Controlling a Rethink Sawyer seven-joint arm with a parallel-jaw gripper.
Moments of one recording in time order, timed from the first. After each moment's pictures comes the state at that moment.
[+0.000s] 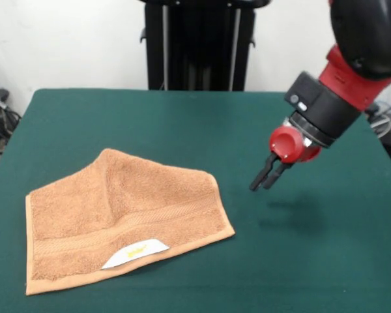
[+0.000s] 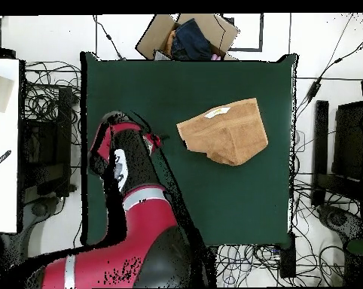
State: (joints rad) arm 0.05 -0.45 0.28 1.36 -1.14 0.93 1.92
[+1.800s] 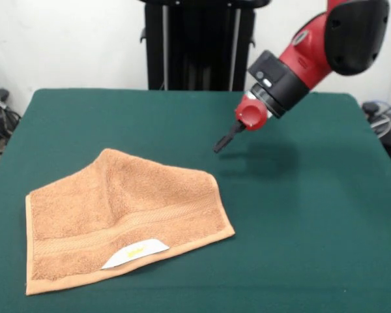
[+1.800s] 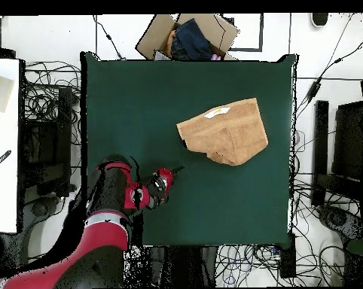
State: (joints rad) arm 0.28 -0.35 0.01 1.53 -1.26 0.84 1.93
